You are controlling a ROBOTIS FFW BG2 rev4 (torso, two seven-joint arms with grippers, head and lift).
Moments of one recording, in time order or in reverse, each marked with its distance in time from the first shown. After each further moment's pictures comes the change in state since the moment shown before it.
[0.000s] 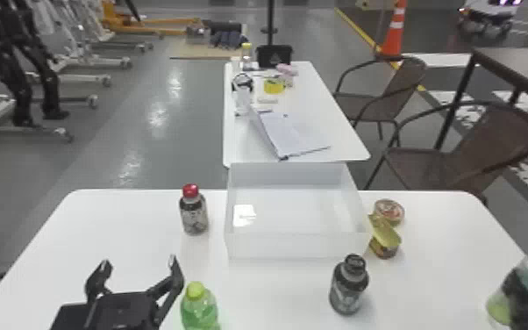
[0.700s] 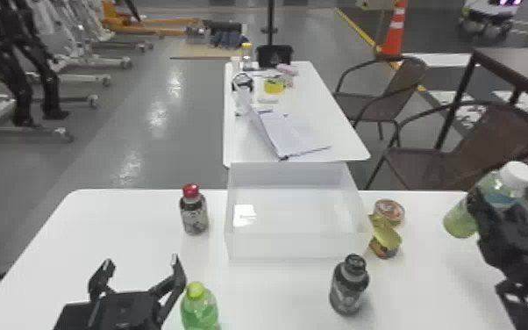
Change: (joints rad) left arm -0.012 0.000 -0.006 0.021 0.002 -0.014 0.000; right arm -0.208 0.032 0.009 -0.062 -0.012 0.083 0.233
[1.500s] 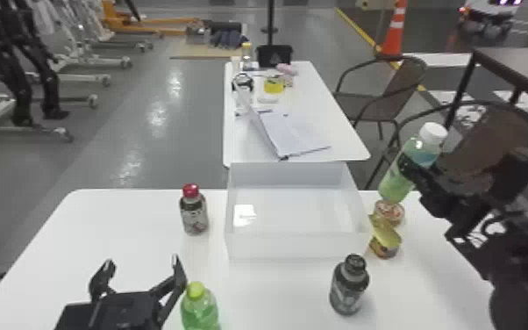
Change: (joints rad) left arm -0.004 0.000 -0.002 0.010 0.004 -0.005 0.000; right arm -0.301 -0.012 0.080 0.202 -0.001 0.209 0.319
